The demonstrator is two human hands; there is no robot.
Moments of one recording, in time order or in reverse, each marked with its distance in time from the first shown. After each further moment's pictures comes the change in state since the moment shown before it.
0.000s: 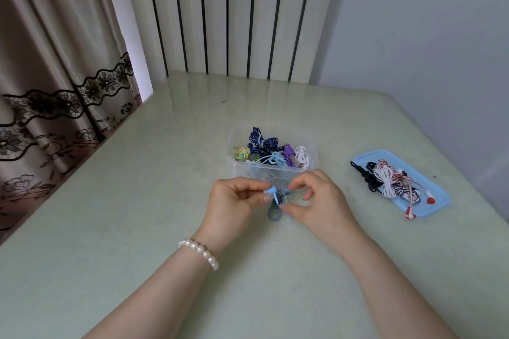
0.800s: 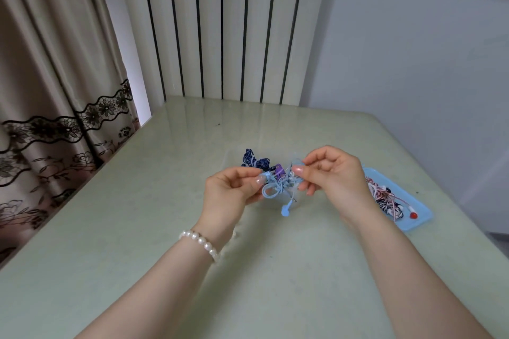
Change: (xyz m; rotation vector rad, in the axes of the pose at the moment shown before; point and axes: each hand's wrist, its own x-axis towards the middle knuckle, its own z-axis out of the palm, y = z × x) left_hand 0.012 0.043 0.010 -0.274 0.038 -0.036; right_hand 0.026 -0.039 -0.060 0.681 0.092 0.070
